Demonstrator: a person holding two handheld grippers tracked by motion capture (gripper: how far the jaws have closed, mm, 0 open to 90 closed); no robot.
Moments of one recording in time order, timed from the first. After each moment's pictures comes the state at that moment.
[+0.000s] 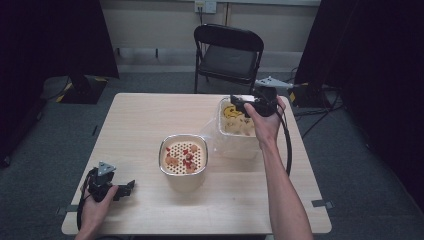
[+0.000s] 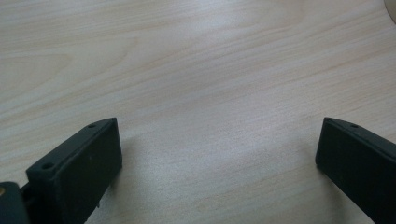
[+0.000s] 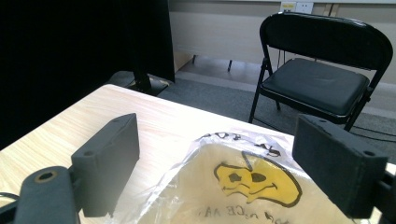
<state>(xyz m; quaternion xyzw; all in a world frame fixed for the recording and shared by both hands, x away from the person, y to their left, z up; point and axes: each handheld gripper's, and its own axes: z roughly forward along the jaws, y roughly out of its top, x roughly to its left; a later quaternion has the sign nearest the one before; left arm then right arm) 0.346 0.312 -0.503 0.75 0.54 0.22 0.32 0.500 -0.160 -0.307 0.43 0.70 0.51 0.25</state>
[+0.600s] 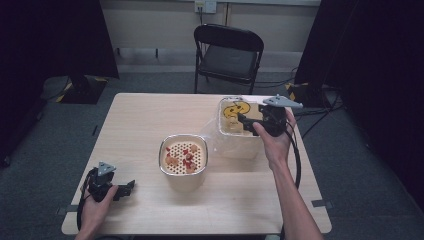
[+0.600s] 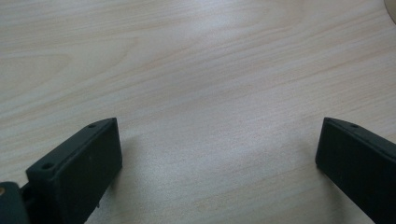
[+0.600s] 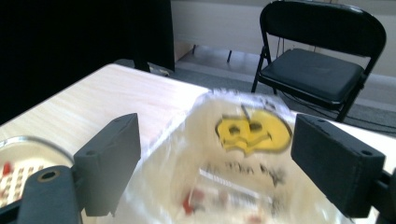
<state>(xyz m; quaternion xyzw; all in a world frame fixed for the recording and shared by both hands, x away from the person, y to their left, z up) 0.346 0.312 -0.503 0.75 0.54 0.22 0.32 0.447 -0.181 -0.325 0.43 0.71 0.49 0.26</state>
